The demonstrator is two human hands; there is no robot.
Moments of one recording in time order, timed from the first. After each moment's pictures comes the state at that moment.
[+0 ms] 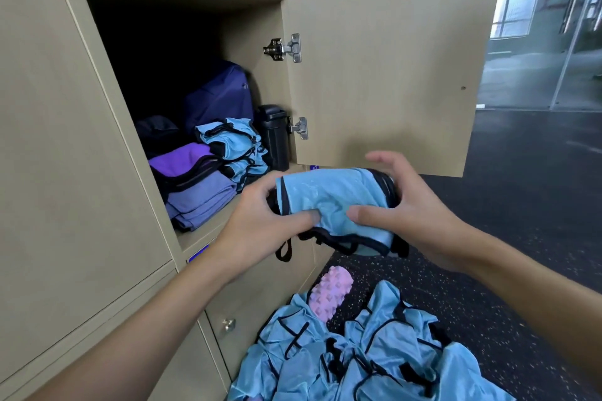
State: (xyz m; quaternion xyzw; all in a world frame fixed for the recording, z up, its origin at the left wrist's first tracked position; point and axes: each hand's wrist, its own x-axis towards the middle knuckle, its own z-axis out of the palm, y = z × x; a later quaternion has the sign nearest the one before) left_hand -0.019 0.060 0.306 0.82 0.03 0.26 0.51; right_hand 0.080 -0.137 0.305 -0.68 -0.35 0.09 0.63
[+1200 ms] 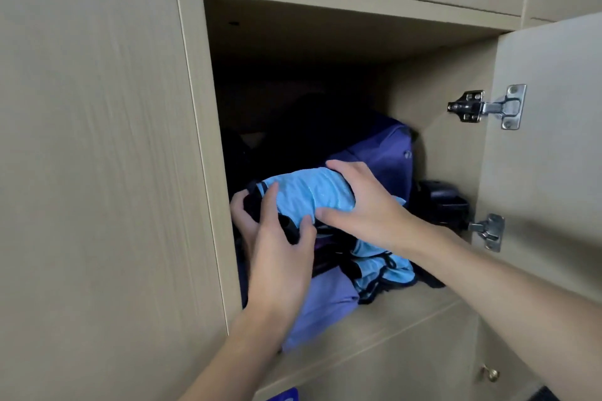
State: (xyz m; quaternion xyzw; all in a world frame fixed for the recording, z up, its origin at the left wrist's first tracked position) left_hand 0.067 0.230 0.321 0.69 0.37 0.58 0.20; right_hand 0.216 0.199 0.371 -0.64 -0.65 0.00 0.42
